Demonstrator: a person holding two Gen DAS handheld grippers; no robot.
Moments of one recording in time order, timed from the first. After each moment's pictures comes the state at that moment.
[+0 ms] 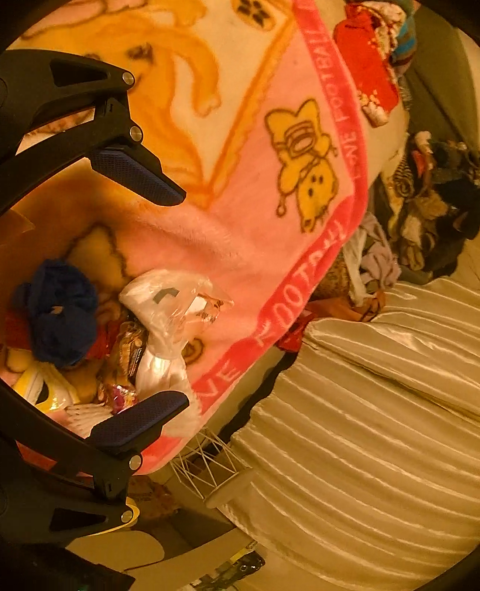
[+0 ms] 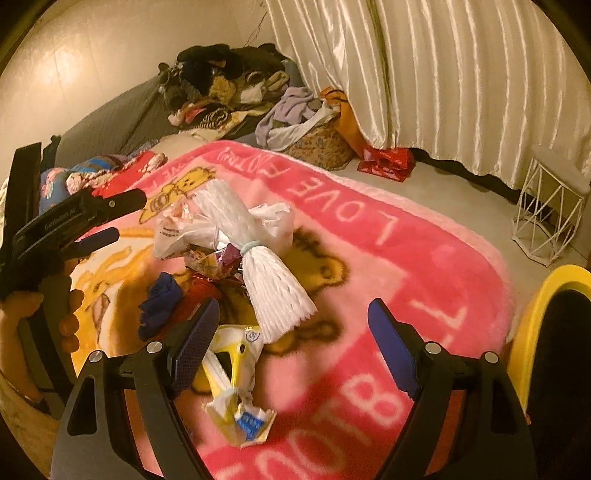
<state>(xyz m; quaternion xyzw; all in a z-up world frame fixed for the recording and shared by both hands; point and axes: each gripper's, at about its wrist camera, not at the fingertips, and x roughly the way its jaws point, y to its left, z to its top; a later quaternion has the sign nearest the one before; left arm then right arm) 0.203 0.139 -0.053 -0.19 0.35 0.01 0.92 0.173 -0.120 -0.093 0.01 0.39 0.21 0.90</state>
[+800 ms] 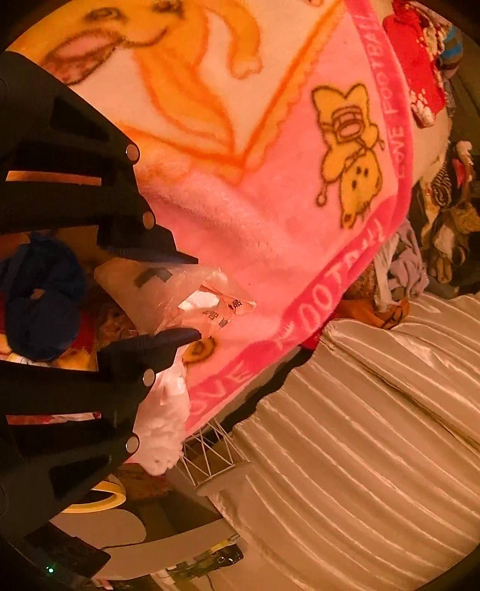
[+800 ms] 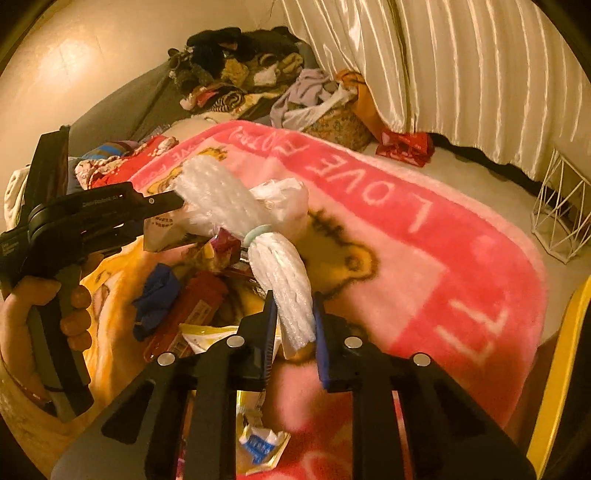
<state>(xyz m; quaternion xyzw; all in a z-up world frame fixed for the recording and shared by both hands) 0.217 0.136 -0.076 -0.25 0.37 -0.01 0.89 0.179 -0.111 -0.105 0.03 0.40 0.24 0.88</state>
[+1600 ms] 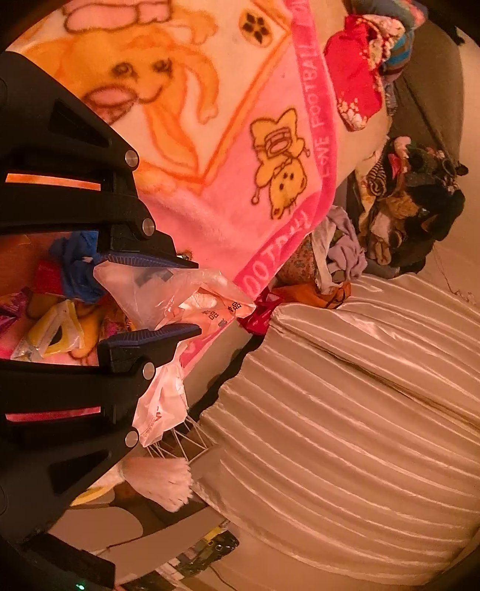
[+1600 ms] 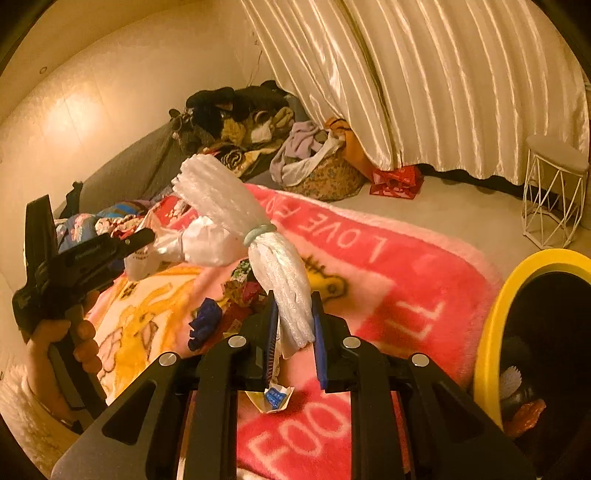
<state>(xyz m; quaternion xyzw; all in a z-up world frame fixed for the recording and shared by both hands) 0.139 0.113 0.001 -0.21 0.27 0.01 0.94 0.120 -0.184 -0.041 0.10 0.33 0.24 0.91</state>
